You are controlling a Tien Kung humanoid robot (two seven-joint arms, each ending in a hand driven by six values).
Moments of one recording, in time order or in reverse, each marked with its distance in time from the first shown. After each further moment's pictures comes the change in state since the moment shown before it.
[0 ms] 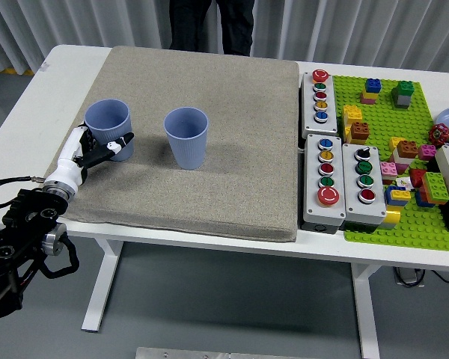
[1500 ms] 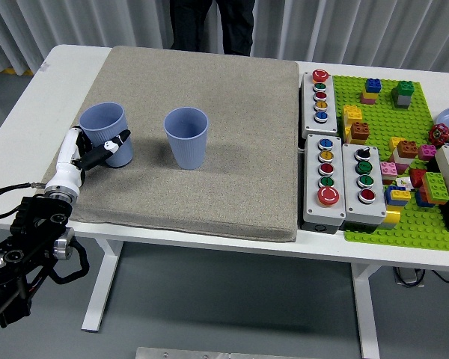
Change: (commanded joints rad) left arm 0.022 -0.028 0.015 -0.015 -0.018 0.145 -0.057; right arm 0.001 -0.001 0.005 0.000 -0.020 0.006 -0.004
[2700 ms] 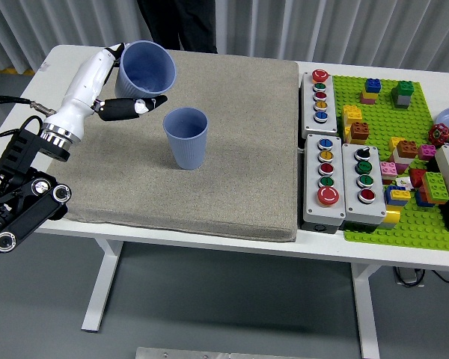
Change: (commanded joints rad) left arm -0.164 0.198 0.104 -0.302 0.693 0.080 0.155; right arm 0.005 -0.010 -0.026 0.000 0.033 -0.008 0.010
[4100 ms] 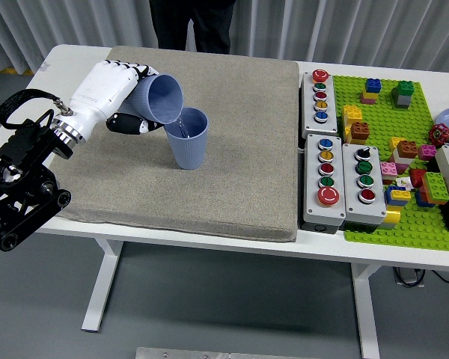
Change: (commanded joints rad) left arm -0.100 0.053 0.143 0.083 0.390 -0.027 0.109; right arm 0.001 -0.004 -0.013 0.000 0.016 0.000 0.005
